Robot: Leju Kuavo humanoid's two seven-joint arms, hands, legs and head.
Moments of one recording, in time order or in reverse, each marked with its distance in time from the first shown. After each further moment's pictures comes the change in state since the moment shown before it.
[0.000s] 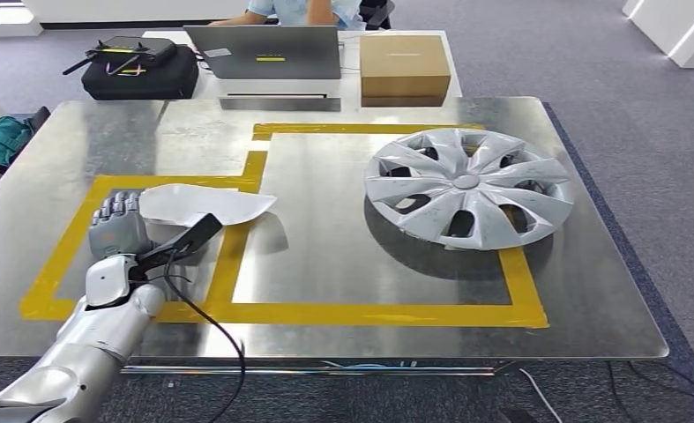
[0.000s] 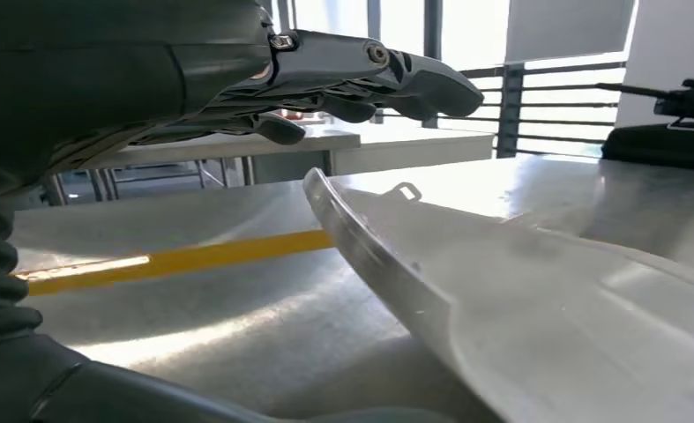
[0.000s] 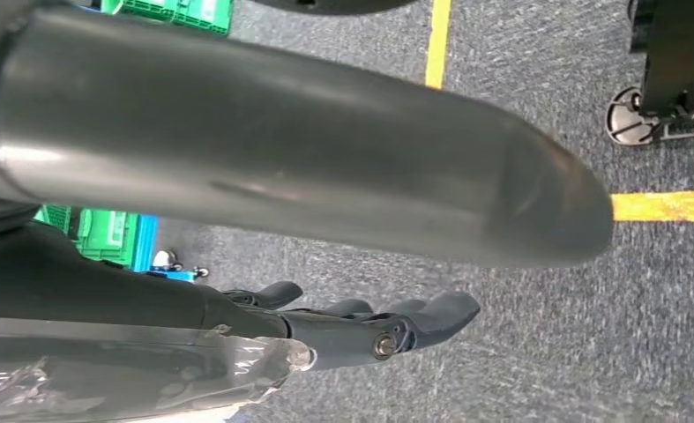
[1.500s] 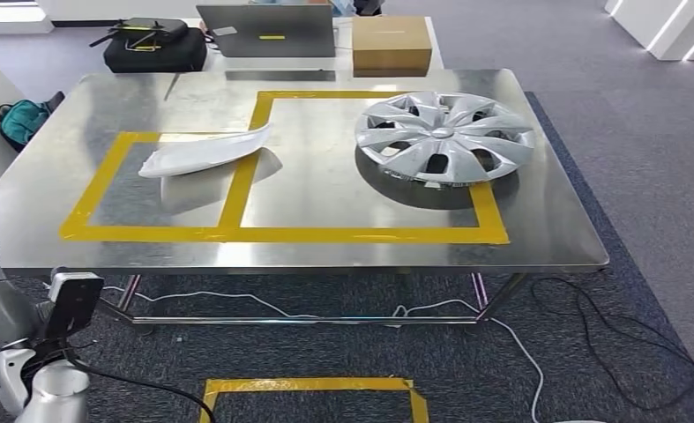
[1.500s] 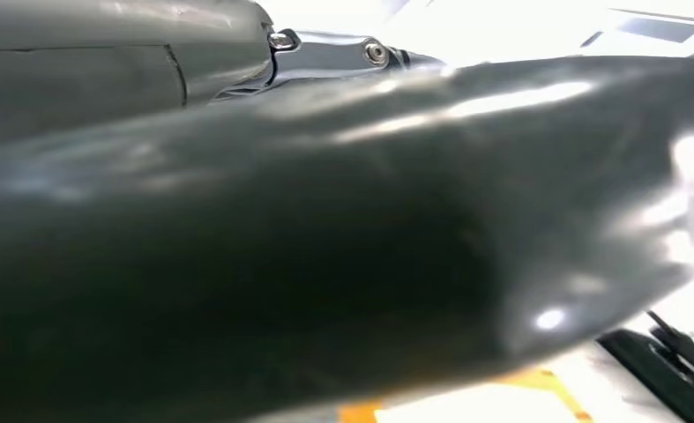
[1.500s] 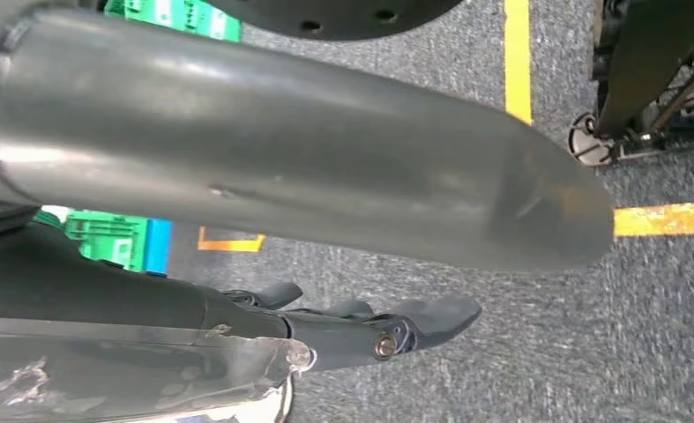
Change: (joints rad) left arm 0.491 -0.147 0.284 -0.694 0.604 0.114 -0.577; right arm 0.044 0.006 -0.066 0.003 -0.038 -0.014 -0.001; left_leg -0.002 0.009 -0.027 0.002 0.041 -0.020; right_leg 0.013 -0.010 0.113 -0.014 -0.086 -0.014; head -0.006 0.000
